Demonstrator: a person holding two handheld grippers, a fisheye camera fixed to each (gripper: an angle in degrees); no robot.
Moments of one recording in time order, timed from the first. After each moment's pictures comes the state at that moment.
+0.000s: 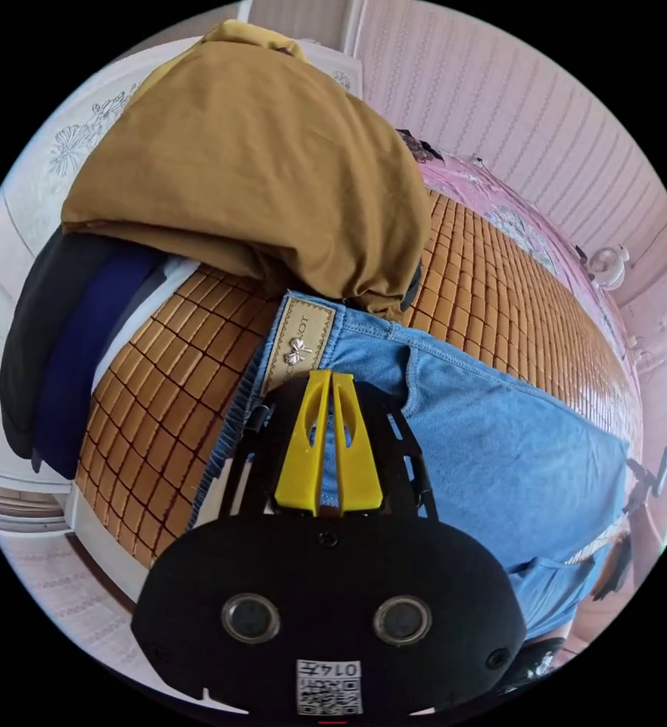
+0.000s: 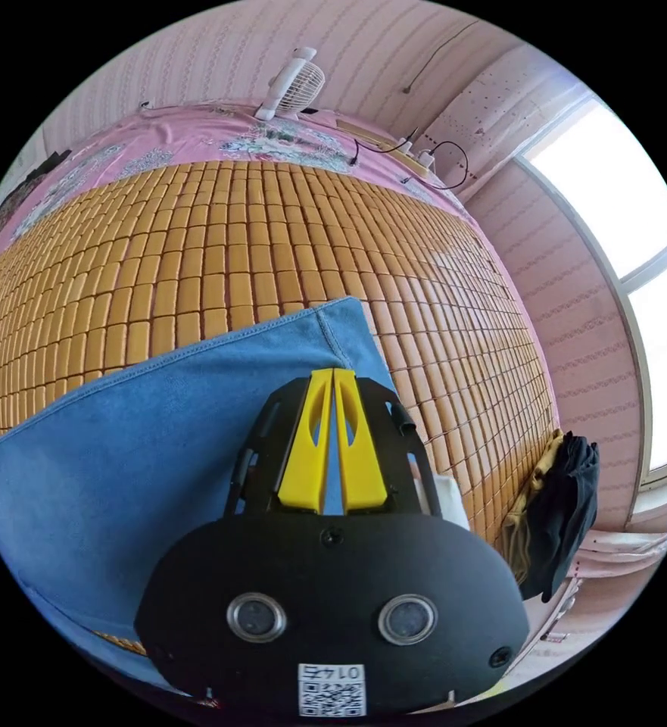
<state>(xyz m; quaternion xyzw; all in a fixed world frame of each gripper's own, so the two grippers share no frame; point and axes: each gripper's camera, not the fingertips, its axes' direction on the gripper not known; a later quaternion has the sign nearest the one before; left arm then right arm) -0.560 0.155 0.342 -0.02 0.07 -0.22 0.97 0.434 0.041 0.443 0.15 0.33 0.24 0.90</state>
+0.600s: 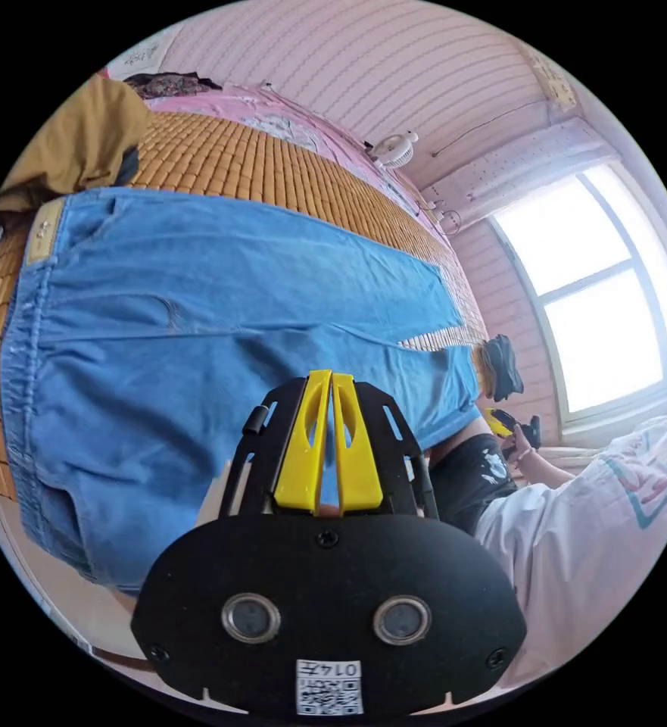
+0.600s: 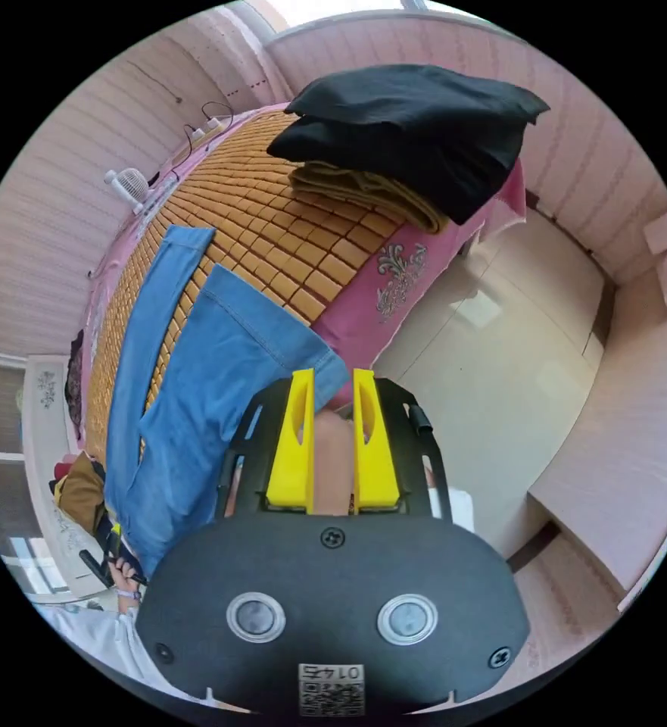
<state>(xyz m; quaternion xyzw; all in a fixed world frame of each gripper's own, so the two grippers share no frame) -0.448 0.274 0.292 -0.07 0.42 0.01 0.90 0.472 0.520 0.491 0.23 -0.03 0.52 0.82</state>
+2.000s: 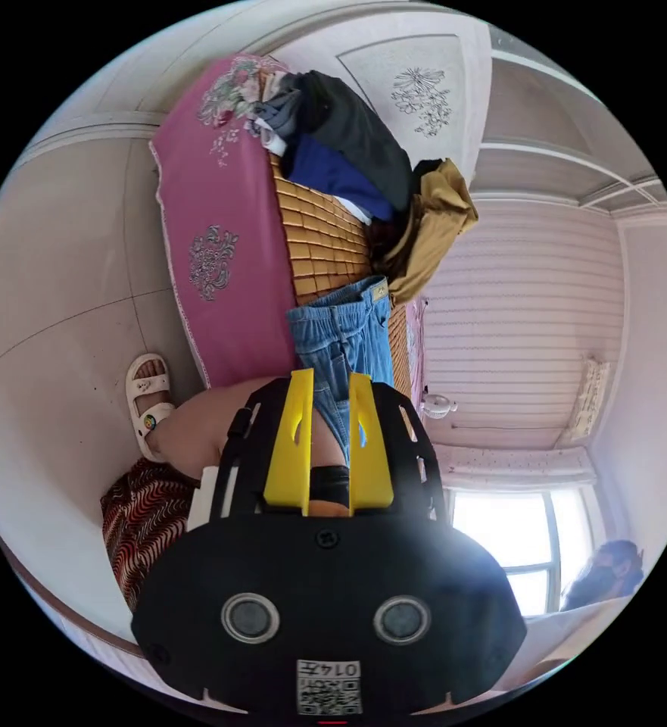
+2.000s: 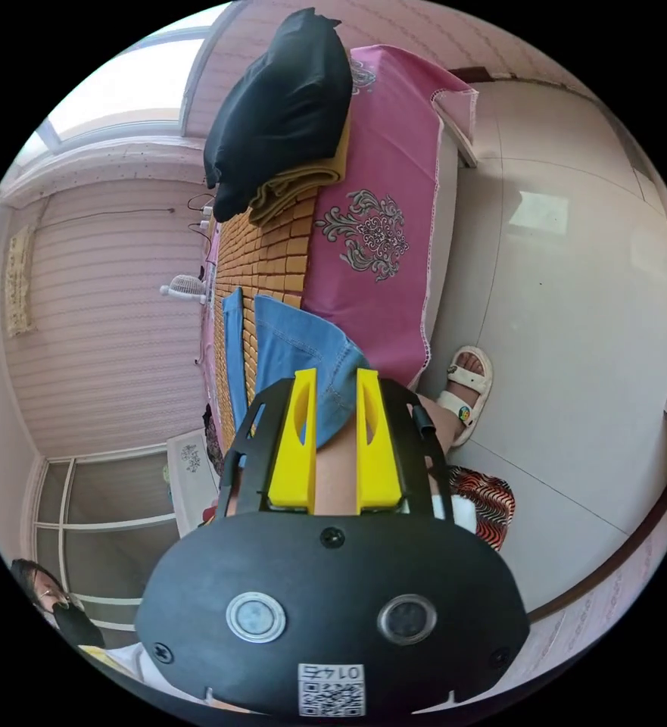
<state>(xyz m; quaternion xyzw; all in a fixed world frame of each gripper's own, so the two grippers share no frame) -0.753 0.570 0.316 0.09 0.39 -0.54 0.74 0.582 0.642 0.644 0.36 -0.24 0.57 0.70</state>
